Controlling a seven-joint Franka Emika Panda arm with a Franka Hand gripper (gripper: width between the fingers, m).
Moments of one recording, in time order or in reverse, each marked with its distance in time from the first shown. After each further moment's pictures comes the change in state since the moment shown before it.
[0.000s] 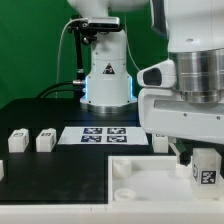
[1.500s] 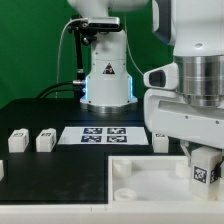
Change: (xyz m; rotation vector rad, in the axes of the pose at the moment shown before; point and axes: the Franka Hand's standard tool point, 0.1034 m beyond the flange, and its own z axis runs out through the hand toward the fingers) arm -0.006 0.002 0.008 -0.029 0.011 0.577
